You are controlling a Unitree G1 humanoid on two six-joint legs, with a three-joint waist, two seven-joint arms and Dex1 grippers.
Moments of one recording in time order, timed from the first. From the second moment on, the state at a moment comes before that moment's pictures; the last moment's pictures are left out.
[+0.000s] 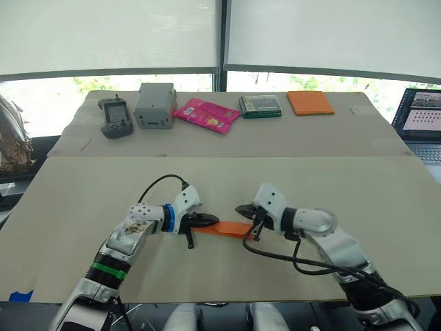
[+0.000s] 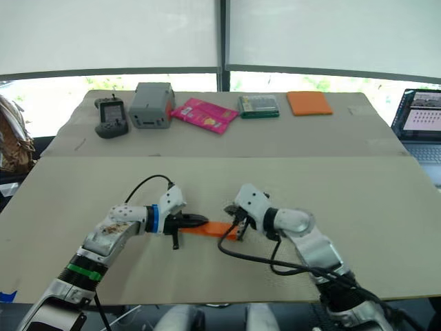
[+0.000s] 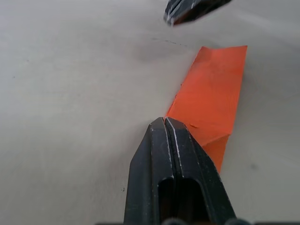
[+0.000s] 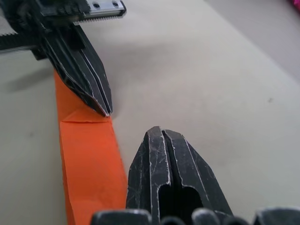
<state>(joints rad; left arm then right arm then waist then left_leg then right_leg) -0.41 0.50 -0.28 0.10 -0.23 0.39 -1.05 -0.31 -0.45 0.31 -0.27 0.09 0.53 0.69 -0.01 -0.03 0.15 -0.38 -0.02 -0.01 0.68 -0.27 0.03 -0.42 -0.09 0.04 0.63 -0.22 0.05</state>
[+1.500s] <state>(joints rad) -0.34 0.59 -0.17 -0.01 -0.36 0.50 -1.11 -0.16 -0.63 0.07 -0.33 0.21 0.40 0.79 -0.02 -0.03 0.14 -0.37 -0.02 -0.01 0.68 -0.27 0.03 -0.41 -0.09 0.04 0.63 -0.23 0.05</state>
